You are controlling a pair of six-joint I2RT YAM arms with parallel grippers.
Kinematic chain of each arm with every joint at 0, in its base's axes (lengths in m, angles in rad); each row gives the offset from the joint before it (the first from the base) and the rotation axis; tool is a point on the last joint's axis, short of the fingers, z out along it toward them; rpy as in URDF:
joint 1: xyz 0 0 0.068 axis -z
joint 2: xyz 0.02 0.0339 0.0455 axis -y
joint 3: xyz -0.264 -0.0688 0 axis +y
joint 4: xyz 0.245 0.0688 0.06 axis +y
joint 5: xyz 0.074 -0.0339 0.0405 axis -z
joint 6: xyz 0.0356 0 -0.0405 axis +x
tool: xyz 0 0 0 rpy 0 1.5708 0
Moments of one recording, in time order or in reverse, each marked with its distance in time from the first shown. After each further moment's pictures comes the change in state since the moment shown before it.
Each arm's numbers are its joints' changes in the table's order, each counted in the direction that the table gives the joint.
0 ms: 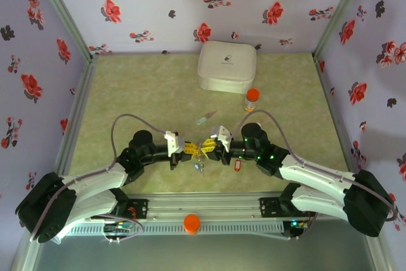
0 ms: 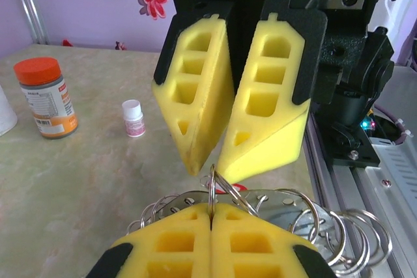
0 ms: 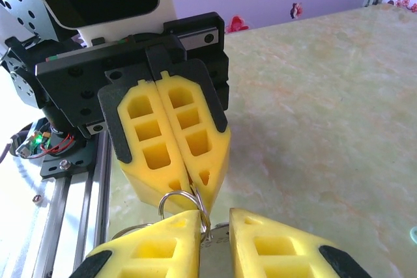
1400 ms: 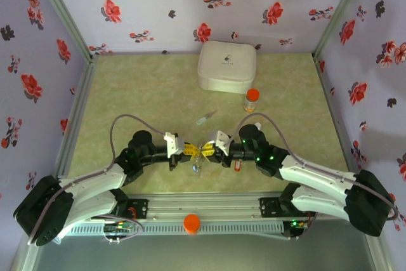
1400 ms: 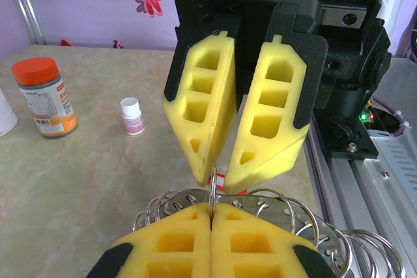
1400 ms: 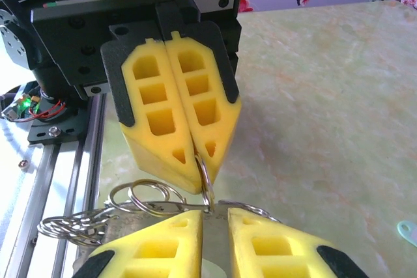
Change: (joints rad) left arm -0.001 0.032 0.000 0.054 0.005 0.035; right arm -0.032 0.005 -0.009 0.071 0.033 -0.124
